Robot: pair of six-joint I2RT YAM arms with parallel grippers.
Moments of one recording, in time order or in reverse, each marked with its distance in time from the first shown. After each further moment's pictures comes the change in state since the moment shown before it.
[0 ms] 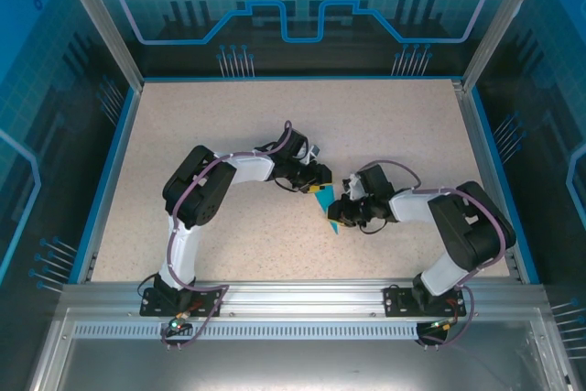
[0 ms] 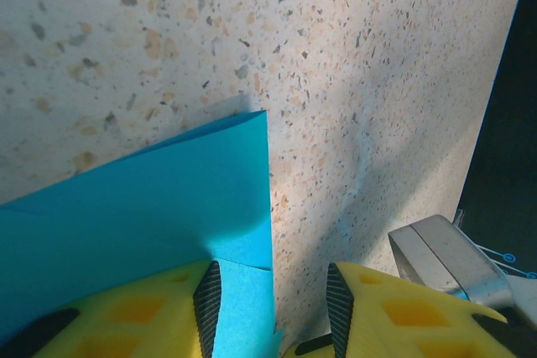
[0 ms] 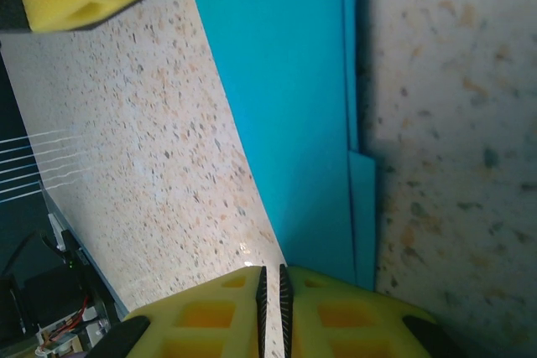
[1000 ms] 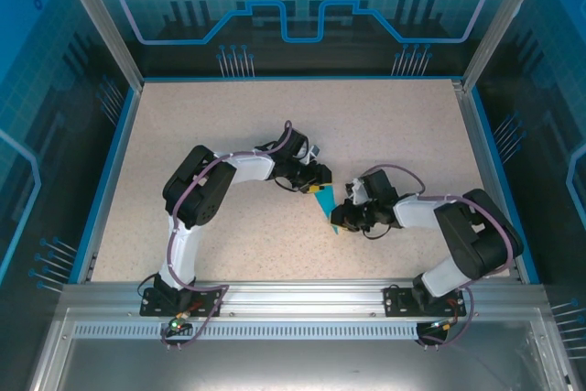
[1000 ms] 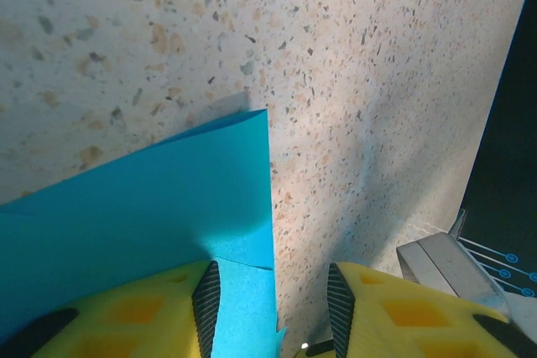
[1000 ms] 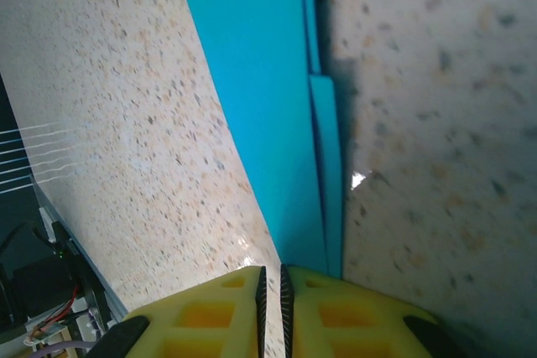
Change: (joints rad) left arm 0.000 0.000 0.012 -0.030 -0.001 0.005; right arm 0.000 -0.072 -0.055 -0.022 0.016 -0.007
